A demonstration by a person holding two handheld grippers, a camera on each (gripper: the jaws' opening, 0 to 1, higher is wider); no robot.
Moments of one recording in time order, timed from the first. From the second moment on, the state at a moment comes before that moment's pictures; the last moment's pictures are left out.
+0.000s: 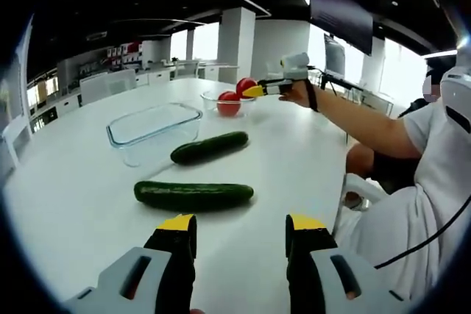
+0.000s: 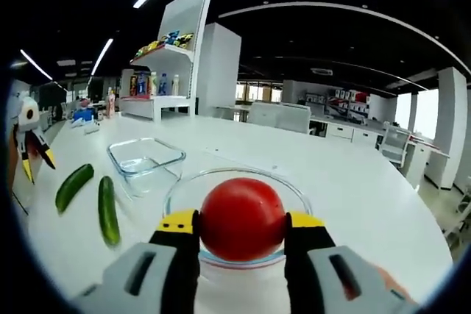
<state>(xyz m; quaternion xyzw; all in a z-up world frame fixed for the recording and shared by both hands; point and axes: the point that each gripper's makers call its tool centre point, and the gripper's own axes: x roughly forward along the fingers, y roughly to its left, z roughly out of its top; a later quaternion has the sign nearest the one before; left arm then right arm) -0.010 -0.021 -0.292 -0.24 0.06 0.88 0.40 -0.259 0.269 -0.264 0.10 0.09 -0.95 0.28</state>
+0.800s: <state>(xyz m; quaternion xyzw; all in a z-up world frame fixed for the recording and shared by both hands) -0.013 -0.028 -0.293 -0.24 0.06 0.89 0.39 -0.245 0.272 -0.203 -0.01 0.05 -0.95 0.30</state>
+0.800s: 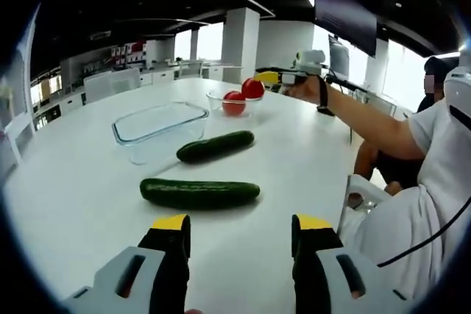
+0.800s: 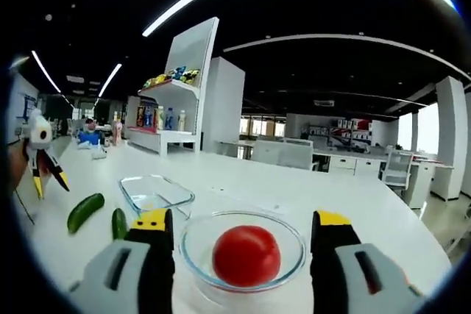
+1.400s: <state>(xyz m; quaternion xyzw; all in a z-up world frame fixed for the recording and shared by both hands) -0.014 -0.020 -0.299 -0.20 0.14 0.86 0.44 -0.194 0.257 -0.196 -0.02 0.06 -0.93 0.36</state>
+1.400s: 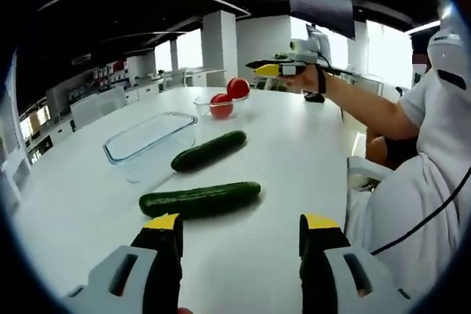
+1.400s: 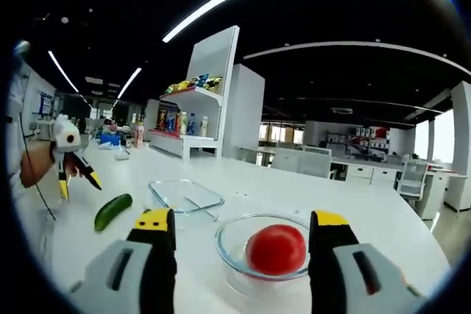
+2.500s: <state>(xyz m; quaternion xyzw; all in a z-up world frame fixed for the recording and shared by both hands) -0.035 -0.028 -0.292 -0.20 0.25 0.83 0.46 -0.129 0.235 -0.254 0.05 0.11 -0.89 0.44</state>
